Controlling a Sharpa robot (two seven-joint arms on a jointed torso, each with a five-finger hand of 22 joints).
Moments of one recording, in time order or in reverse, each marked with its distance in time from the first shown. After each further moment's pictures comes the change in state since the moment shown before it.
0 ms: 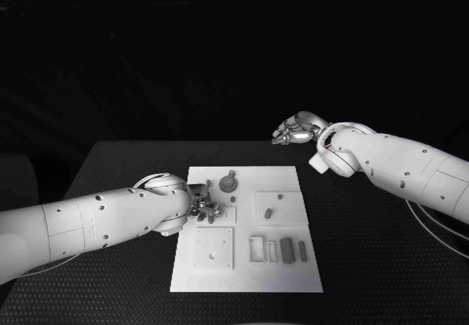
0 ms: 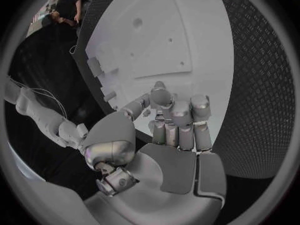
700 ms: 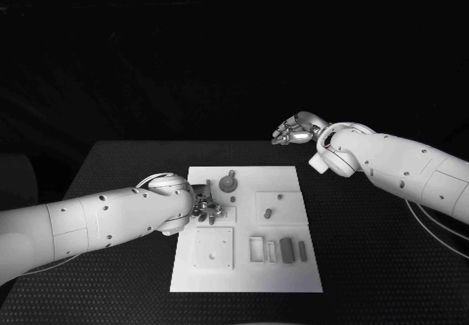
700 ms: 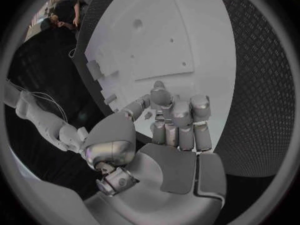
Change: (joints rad) left arm 0.000 0.014 0.000 -0.007 -0.016 0.020 -0.003; left_hand -0.018 0.018 -0.007 -0.007 0.022 0.009 -0.006 0.007 0.003 0.009 -0.005 0.000 0.002 0.000 0.000 0.007 0.003 0.000 0.000 0.000 0.004 0.001; right arm -0.001 0.002 0.000 -0.003 0.000 0.002 0.000; right_hand 0.000 0.000 0.000 0.000 0.000 0.000 0.000 0.000 -0.001 0.000 0.000 0.000 0.000 0.000 0.000 0.000 0.000 0.000 0.000 0.000 0.000 0.001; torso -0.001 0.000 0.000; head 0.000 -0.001
